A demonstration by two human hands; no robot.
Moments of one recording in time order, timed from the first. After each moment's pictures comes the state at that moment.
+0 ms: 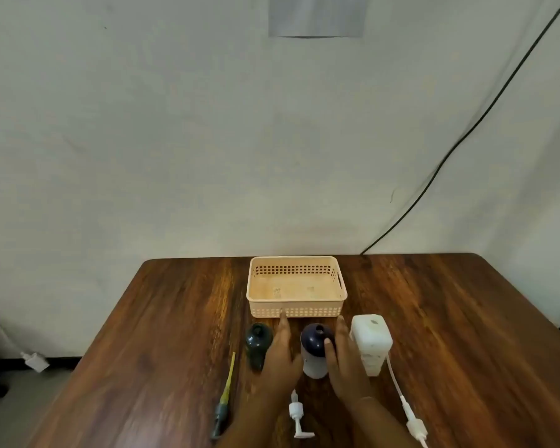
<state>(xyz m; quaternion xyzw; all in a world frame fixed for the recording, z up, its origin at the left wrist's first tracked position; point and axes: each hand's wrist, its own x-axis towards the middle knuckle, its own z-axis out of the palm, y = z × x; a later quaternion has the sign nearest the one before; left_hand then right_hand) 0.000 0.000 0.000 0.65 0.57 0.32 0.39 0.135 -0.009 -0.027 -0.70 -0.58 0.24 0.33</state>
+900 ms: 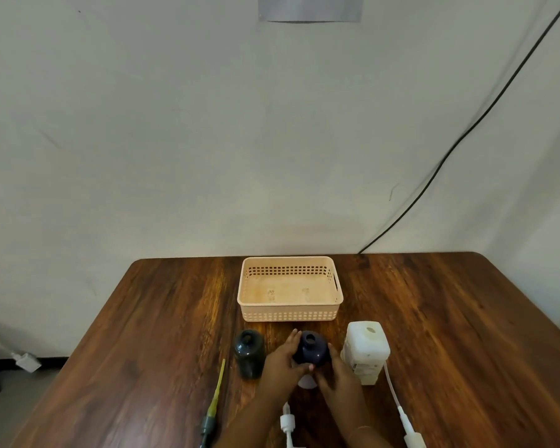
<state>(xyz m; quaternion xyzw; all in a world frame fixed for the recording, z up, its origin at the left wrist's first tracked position) 0.014 0.023 -0.012 0.63 0.58 0.24 0.45 0.144 -0.008 -0.049 -0.70 -0.55 0.32 0.30</state>
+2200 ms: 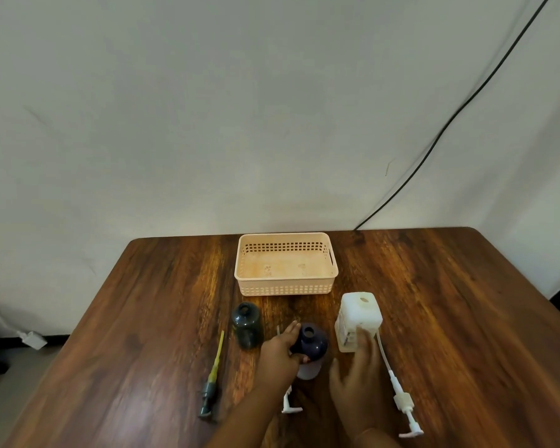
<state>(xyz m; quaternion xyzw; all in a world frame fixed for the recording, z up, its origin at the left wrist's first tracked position) 0.015 -0.011 -0.011 0.66 0.61 0.21 0.39 0.150 -0.065 -0.039 -0.75 -0.53 0.09 0.37</state>
